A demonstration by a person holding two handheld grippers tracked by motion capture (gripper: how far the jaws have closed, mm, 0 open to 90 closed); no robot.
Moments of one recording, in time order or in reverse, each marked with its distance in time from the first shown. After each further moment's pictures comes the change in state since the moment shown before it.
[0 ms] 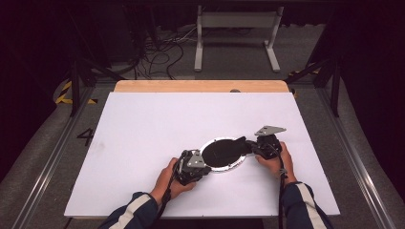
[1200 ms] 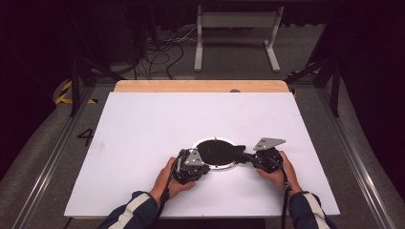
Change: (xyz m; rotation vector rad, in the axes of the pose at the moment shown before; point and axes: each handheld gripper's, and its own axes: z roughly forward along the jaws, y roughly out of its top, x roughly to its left) left arm 0.002 -0.003 -0.001 -0.020 0.016 -0.031; right arm 0.027 -0.017 -0.018 0.021 0.114 -0.107
